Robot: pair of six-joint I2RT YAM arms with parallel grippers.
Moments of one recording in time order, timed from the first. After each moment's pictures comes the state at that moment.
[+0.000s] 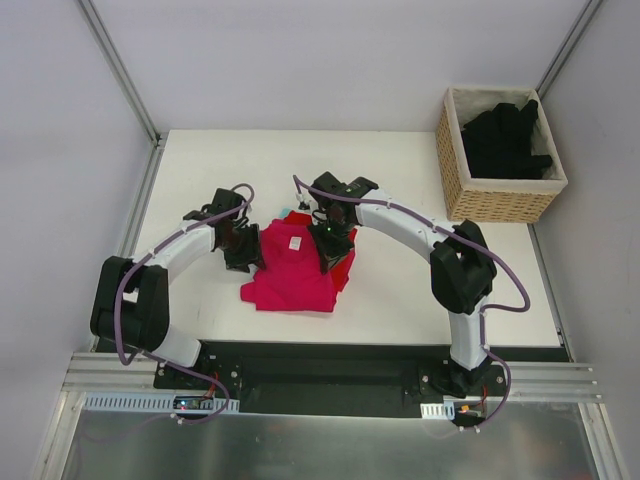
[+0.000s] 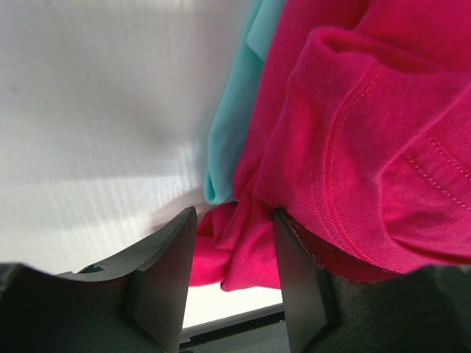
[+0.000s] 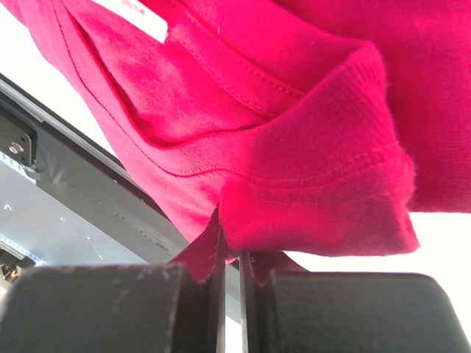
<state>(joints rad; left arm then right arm) -0.24 1.48 0.90 -0.64 0.23 -0.40 0.79 1.98 1.68 -1.05 -0.32 0.24</state>
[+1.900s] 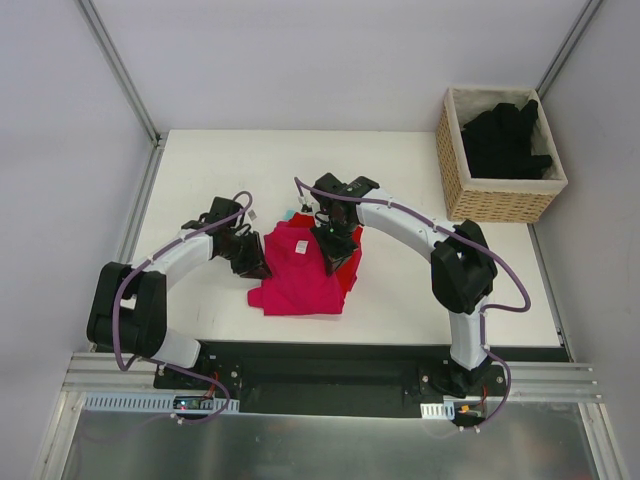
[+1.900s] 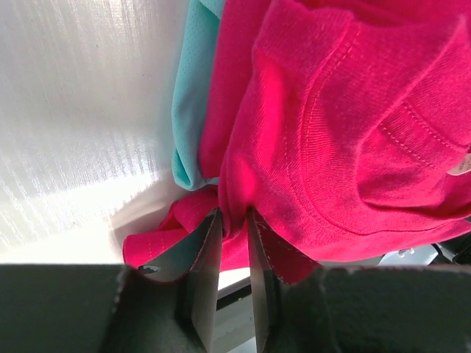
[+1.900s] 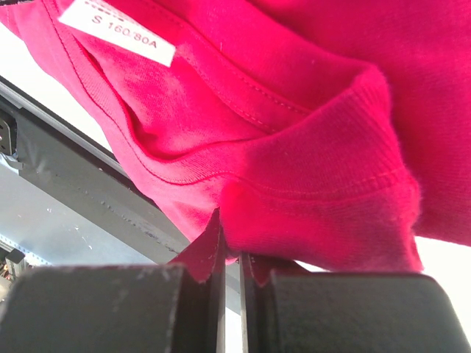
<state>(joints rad) -0.23 1.45 0.80 -0.55 0.46 -0.49 0.79 1.98 1.68 -1.10 -0.30 0.21</state>
